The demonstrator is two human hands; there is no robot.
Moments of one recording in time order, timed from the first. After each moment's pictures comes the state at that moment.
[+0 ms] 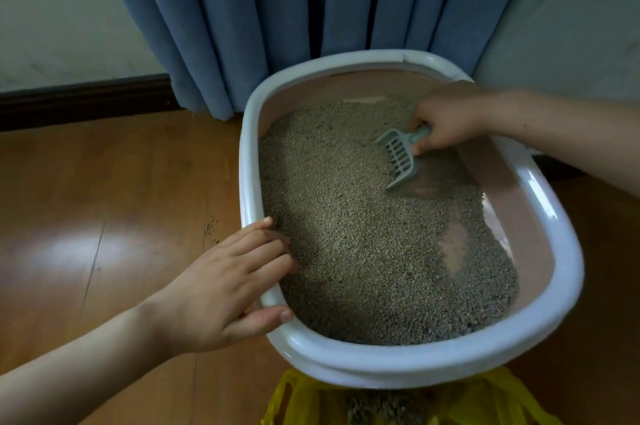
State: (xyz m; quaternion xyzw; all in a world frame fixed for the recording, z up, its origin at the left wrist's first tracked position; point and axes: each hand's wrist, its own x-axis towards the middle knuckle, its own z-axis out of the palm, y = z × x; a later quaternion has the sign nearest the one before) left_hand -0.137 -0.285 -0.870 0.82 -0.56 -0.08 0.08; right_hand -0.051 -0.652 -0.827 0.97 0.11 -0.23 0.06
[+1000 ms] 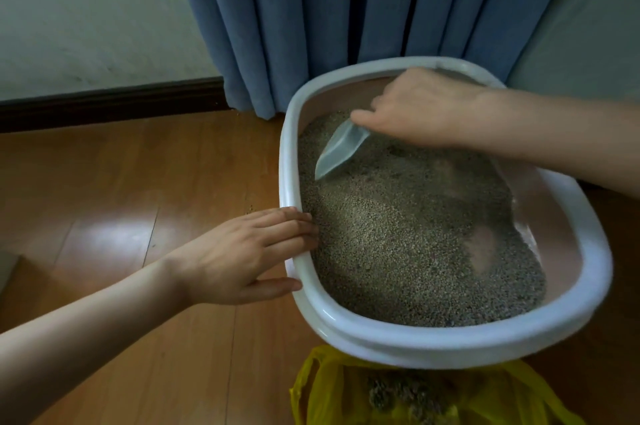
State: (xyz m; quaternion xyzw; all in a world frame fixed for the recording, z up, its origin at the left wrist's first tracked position) left_hand -0.127 -0.264 -0.853 0.80 -0.59 -0.05 0.06; right_hand -0.072 -0.552 -0.776 0.90 0.33 -0.02 0.29
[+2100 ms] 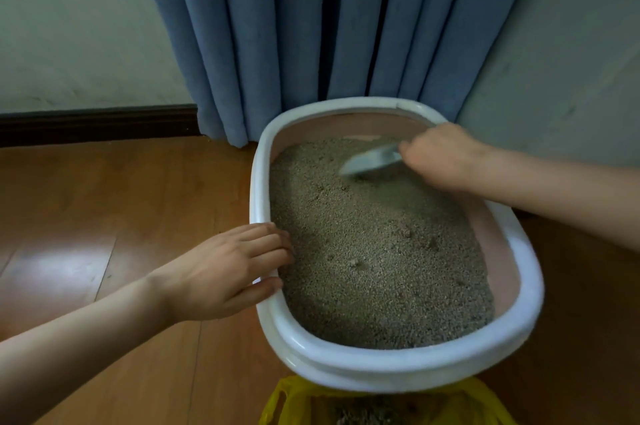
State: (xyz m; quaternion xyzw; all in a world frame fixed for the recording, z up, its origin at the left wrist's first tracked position) left_hand -0.116 -0.278 -0.855 0.81 -0.57 -0.07 0.10; right_hand -0.095 -0.614 -0.789 0.93 0.17 -0.10 0.30
